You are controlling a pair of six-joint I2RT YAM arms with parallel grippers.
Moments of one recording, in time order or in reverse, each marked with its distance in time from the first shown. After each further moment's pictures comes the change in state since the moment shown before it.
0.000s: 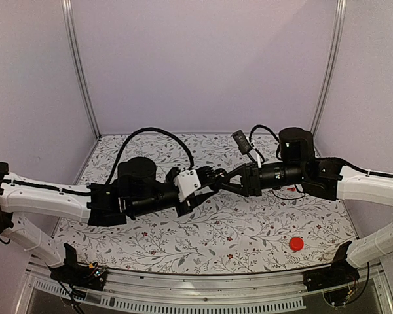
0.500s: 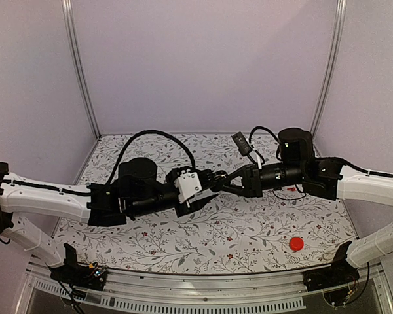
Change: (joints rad) left arm -0.002 0.000 0.000 -0.023 -0.008 0.041; right arm -0.006 0.000 0.002 -0.034 -0.019 -0.012
